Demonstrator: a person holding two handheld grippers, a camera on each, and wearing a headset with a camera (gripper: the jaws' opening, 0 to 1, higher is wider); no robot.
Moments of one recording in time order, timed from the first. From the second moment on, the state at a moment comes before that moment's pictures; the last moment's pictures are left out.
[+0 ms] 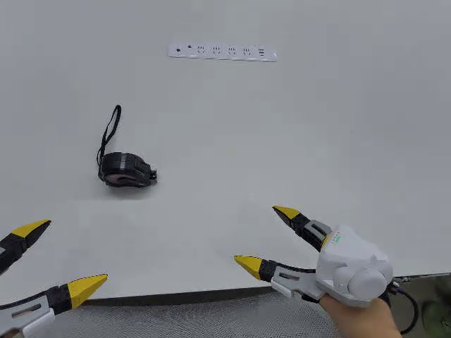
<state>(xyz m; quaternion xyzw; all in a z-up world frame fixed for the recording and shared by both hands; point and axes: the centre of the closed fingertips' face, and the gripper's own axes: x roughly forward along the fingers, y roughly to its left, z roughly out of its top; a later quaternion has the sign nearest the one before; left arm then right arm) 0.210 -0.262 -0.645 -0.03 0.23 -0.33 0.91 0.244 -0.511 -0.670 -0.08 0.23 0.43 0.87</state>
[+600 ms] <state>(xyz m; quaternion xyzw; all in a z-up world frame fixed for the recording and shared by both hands) 0.215 -0.272 -0.640 -0.01 0.22 -0.35 0.91 0.242 -0.510 -0.668 -0.07 0.22 0.44 0.87</state>
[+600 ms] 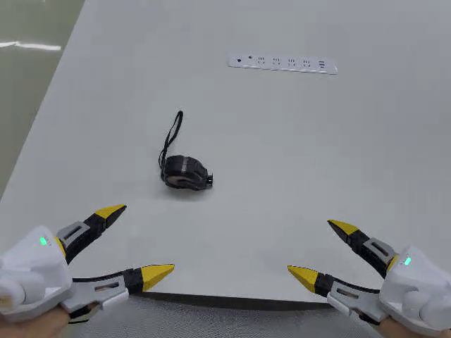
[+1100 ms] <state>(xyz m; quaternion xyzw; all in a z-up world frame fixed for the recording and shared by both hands) 0.230 -0.271 -0.646 0.03 0.22 -0.39 0.89 0.245 -0.498 -0.666 -0.08 0.22 0.46 0.86</state>
